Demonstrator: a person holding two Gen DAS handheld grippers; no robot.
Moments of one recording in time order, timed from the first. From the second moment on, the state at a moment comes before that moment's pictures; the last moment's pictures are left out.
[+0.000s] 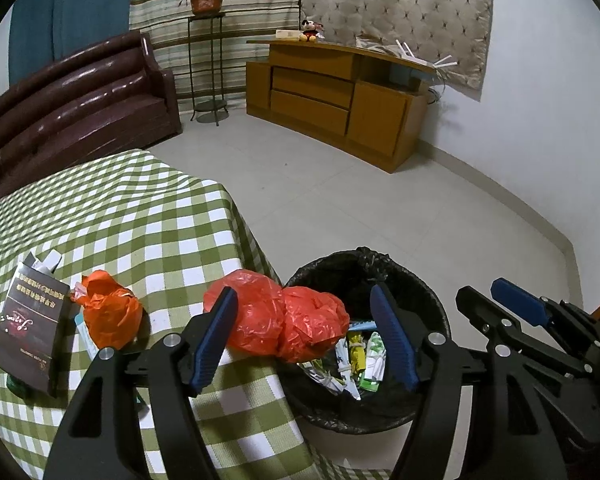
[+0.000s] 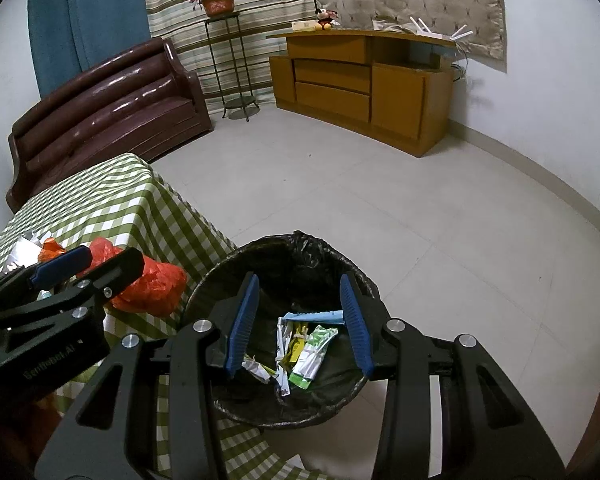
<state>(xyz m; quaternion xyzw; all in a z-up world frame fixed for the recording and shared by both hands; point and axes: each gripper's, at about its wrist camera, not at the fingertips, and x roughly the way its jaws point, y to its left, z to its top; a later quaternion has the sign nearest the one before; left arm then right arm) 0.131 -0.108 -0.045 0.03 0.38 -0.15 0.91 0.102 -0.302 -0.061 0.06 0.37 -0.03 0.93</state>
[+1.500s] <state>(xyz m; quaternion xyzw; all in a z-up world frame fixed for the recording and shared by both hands) 0.118 -0.076 -0.019 0.02 0.36 -0.12 0.93 0.098 -0.290 -0.046 0.07 0.36 -0.02 0.93</state>
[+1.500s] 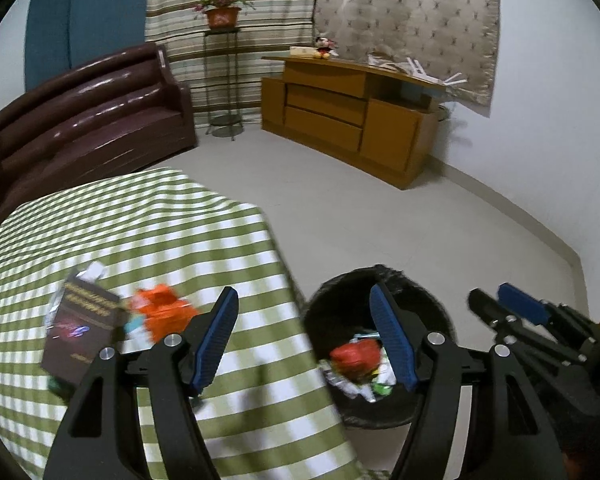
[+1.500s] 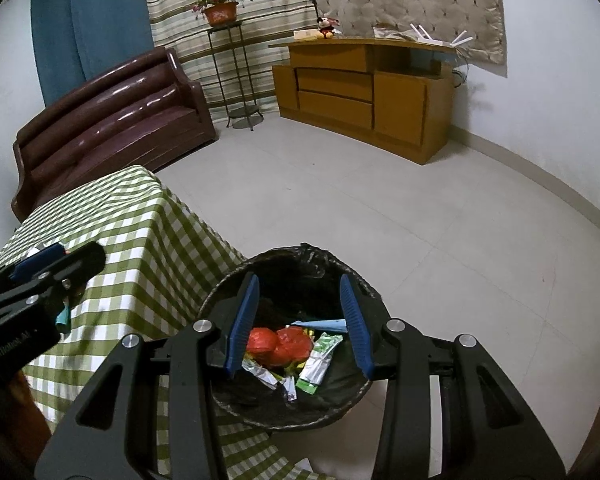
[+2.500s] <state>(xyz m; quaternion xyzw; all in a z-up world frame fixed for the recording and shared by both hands) 0.103 0.081 -0.040 -0.05 0.40 0.01 0.92 0.100 -0.187 -0.041 0.02 0.37 0.06 0.93</state>
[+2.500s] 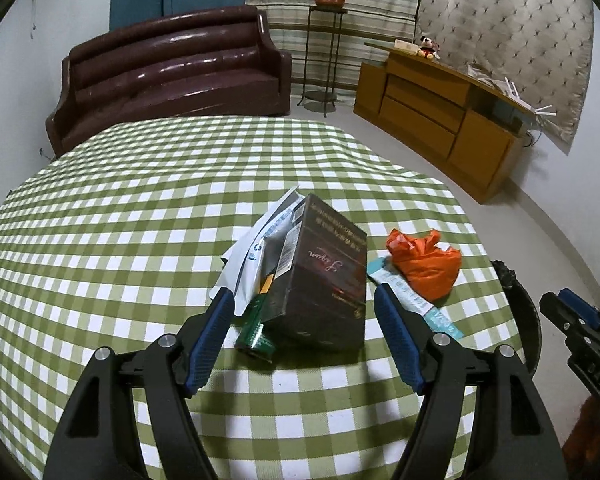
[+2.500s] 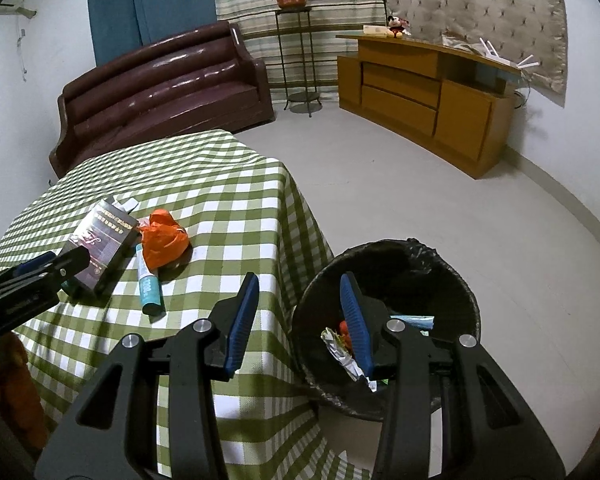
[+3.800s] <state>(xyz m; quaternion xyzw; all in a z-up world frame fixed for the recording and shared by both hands) 0.114 0.074 -0.038 -0.05 0.38 -0.04 0.92 0.105 -0.185 -0.056 0.03 0.39 0.07 0.92</state>
